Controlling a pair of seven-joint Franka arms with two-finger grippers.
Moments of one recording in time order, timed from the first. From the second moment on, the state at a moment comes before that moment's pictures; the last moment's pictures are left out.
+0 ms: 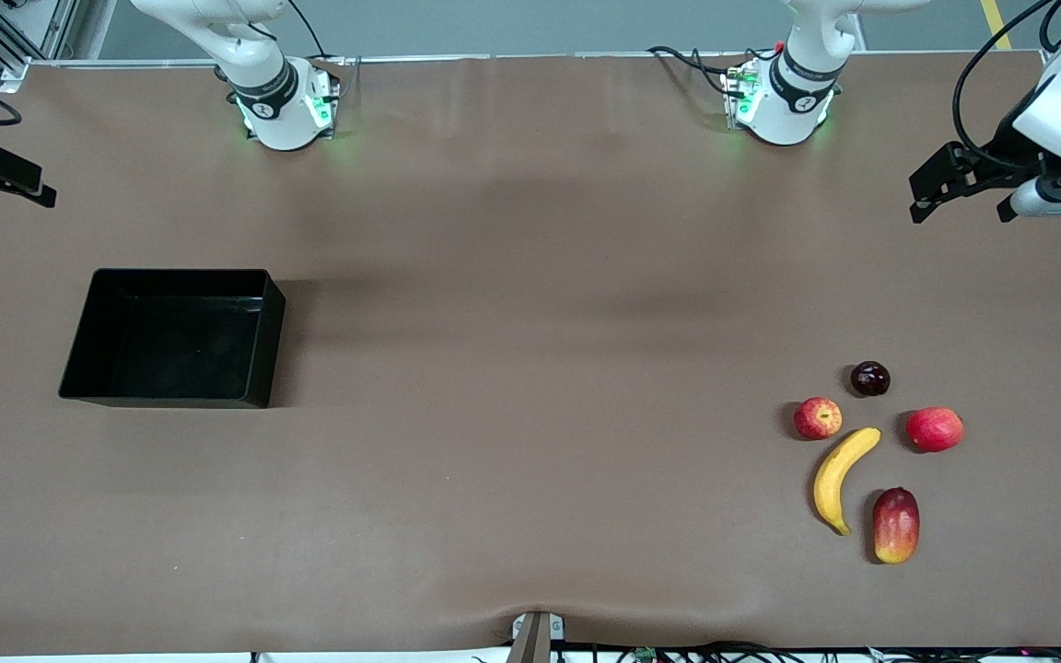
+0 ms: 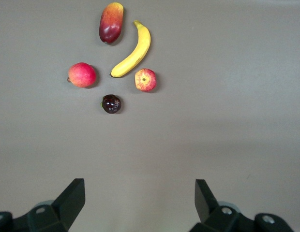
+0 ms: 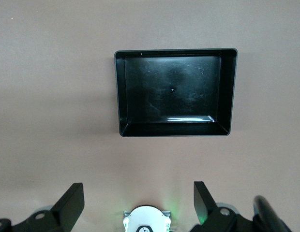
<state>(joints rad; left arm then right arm) -0.05 -0.11 -0.08 -1.65 0.01 1.60 -0.12 -0.06 -0.01 -0.04 -1.49 0.02 1.33 -0.07</state>
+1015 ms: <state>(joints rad) -0.03 -0.05 -0.08 -1.63 0.01 1.60 -0.12 -0.08 -0.07 -0.07 -1.55 0.02 1.41 -0.11</state>
